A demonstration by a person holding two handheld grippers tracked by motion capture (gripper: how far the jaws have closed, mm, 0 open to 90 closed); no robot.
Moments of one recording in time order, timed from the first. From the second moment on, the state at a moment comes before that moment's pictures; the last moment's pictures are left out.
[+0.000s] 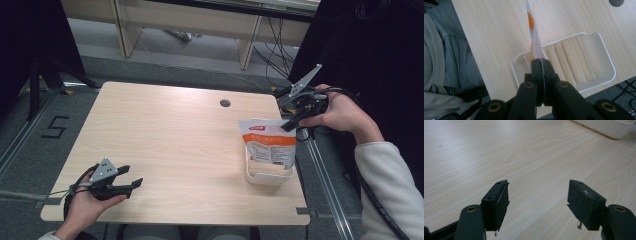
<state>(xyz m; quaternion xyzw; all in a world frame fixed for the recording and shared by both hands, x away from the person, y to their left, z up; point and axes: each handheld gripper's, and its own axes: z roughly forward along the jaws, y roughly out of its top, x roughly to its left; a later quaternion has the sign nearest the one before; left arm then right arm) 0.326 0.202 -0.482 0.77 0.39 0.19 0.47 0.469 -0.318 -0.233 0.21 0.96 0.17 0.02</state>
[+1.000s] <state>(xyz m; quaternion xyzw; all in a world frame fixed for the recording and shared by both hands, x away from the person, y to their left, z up) 0.326 0.203 -0.482 0.77 0.39 0.19 0.47 0.477 -0.308 -0.238 0.12 0.98 0.13 0.04</state>
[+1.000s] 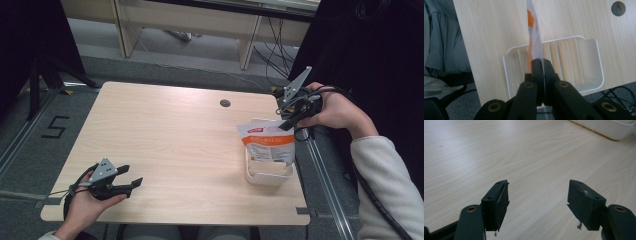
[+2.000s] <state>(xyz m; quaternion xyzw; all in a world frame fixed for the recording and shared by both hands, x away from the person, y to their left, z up) 0.326 0.203 -0.482 0.76 0.40 0.18 0.47 0.488 -0.309 -0.254 0.11 0.99 0.11 0.07</state>
